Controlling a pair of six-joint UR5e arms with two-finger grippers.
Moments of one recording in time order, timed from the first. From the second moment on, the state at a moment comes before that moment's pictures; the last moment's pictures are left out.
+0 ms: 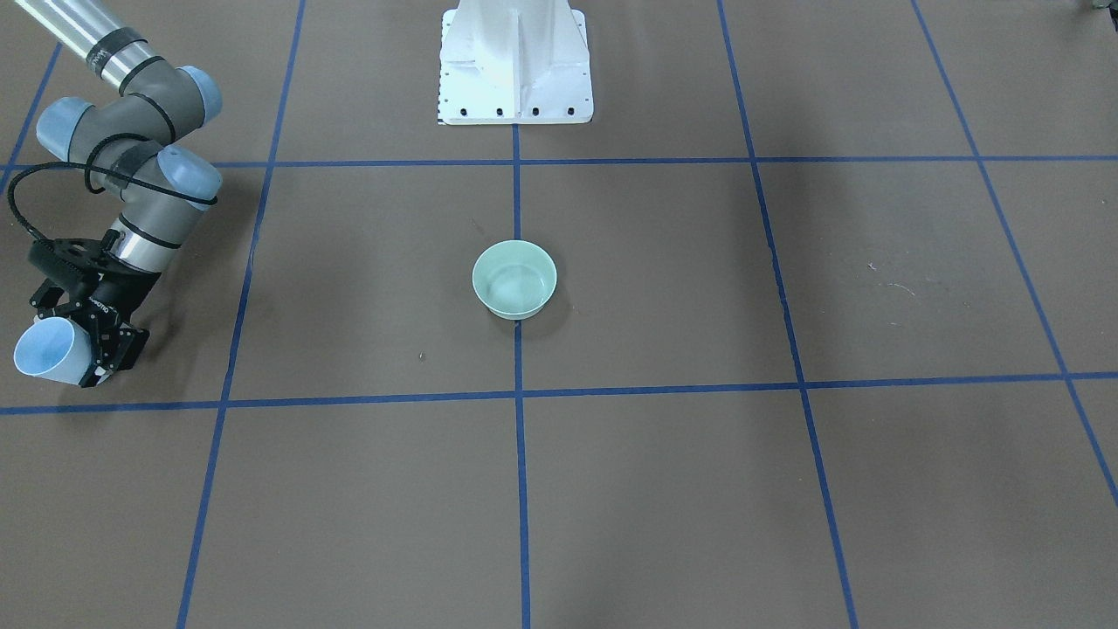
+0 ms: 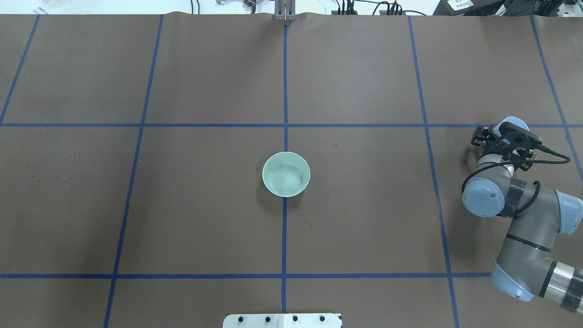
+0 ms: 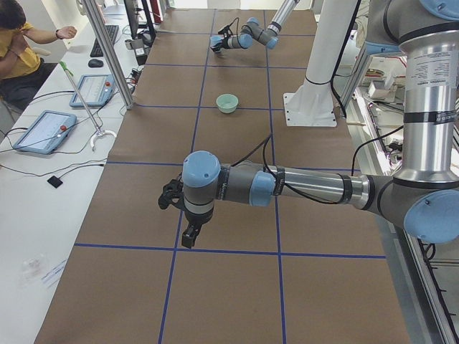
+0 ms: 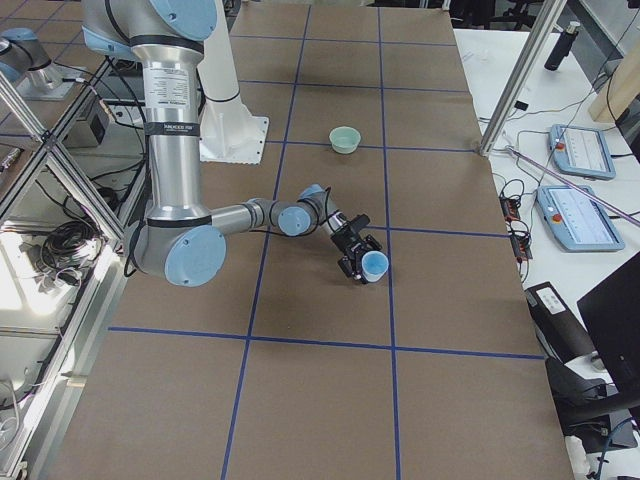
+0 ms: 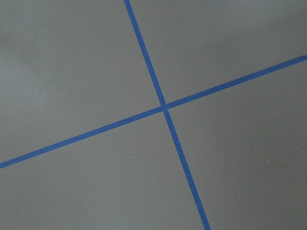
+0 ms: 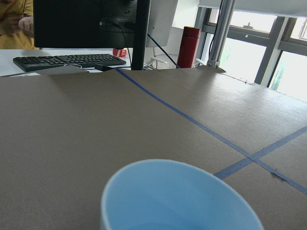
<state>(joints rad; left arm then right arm) -1.61 -1.50 -1.75 -1.61 -2.32 0.27 0.54 -1.52 1.59 -1.37 0.85 1.84</state>
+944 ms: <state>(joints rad) -1.61 -1.50 -1.75 -1.60 -2.32 0.26 0.58 -1.52 1.61 -1.36 0.81 1.75</state>
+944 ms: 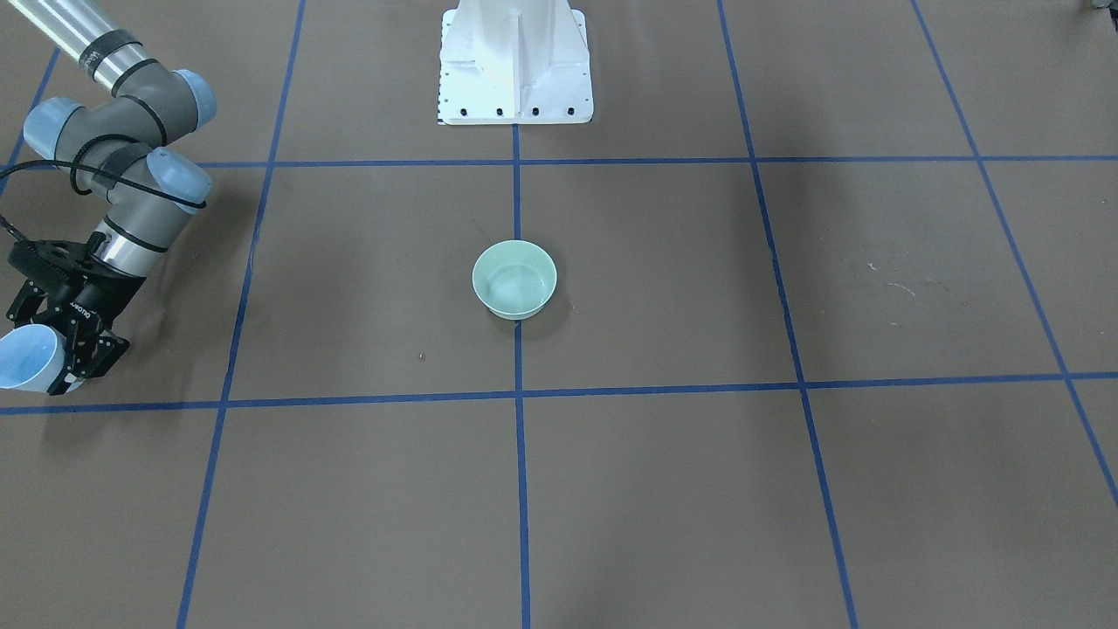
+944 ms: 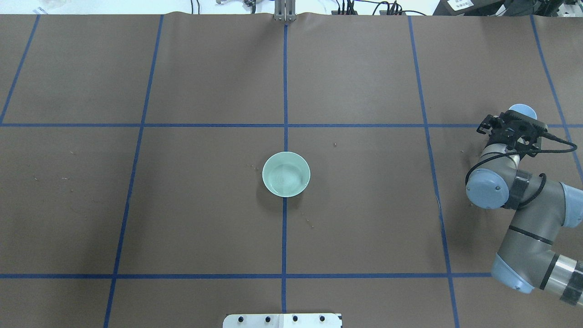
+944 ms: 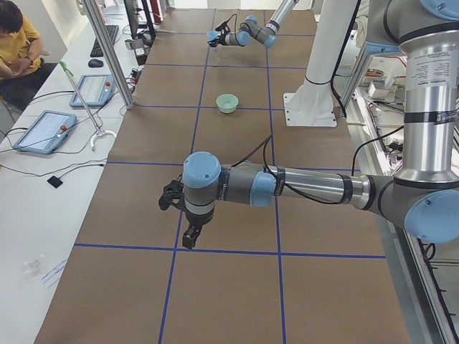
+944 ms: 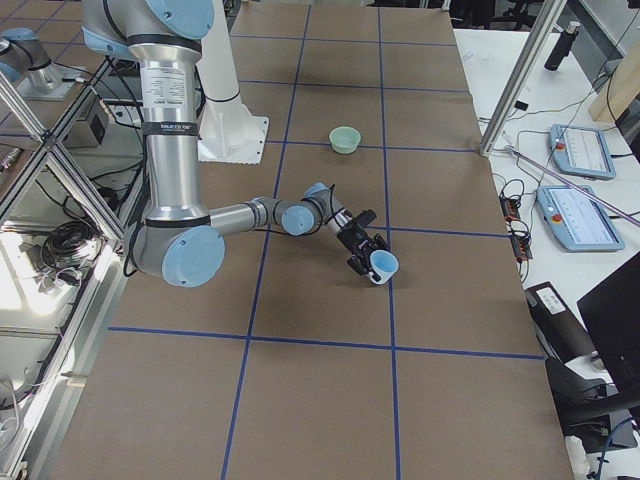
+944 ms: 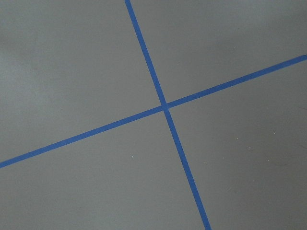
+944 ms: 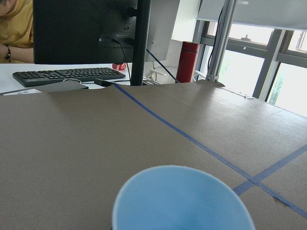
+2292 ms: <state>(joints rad) -1.61 -1.46 -1.74 -1.61 -2.36 0.08 0.53 -1.45 1.77 -0.87 0.96 1.12</state>
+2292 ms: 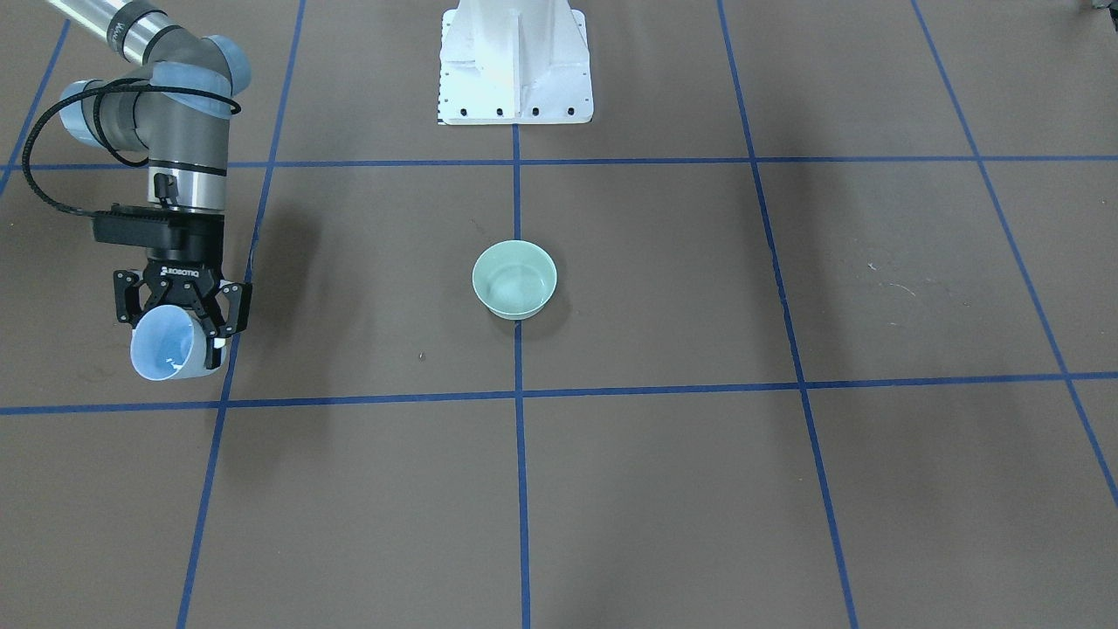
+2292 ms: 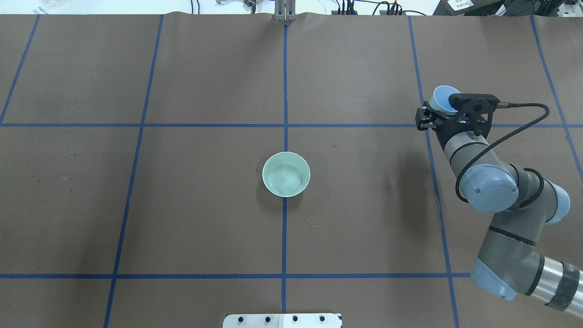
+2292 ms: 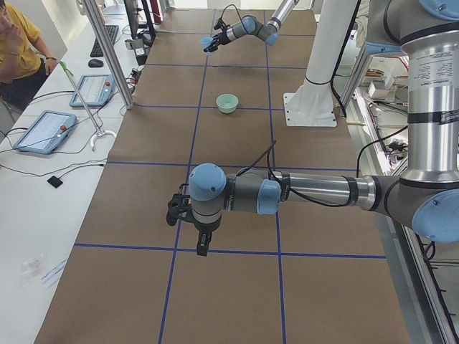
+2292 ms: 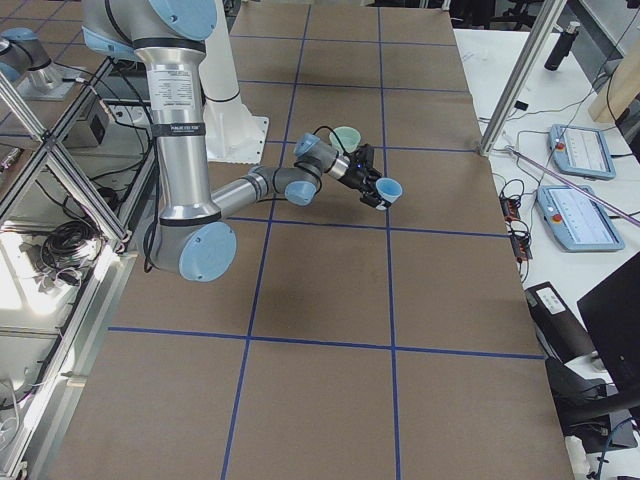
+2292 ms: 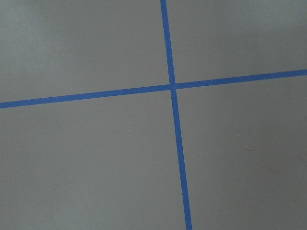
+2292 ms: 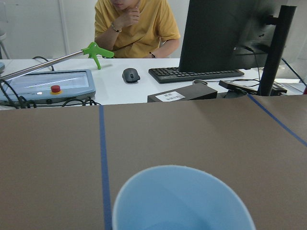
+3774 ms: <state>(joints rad) -1.62 -1.46 -1.73 -1.60 -2.36 0.07 0.36 -1.32 1.74 -0.52 1.46 0.34</state>
